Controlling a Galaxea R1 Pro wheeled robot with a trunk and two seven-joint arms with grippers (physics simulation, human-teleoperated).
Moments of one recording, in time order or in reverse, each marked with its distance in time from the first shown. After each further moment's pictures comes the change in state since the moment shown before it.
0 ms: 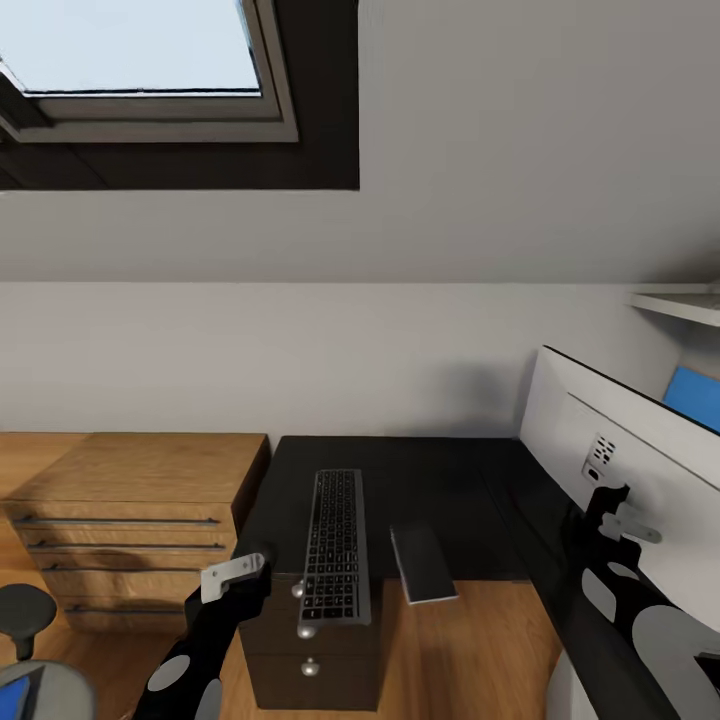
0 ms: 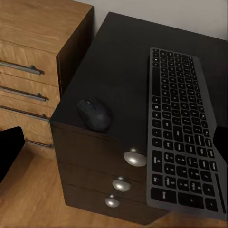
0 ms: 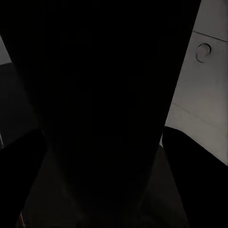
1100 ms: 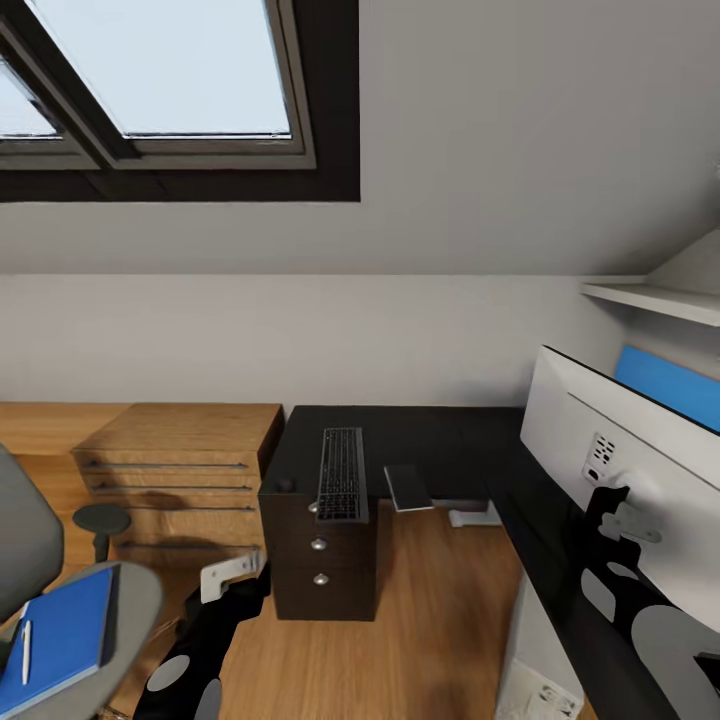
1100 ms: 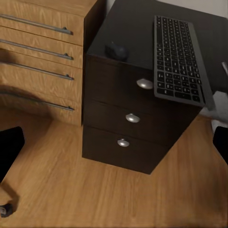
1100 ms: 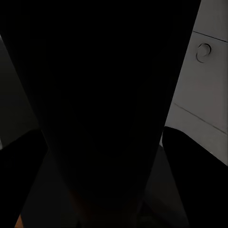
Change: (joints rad) left arm 0.000 0.000 0.002 0.000 0.000 0.000 0.000; right arm 0.000 0.002 0.001 -0.001 0.001 0.001 -0.007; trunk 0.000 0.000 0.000
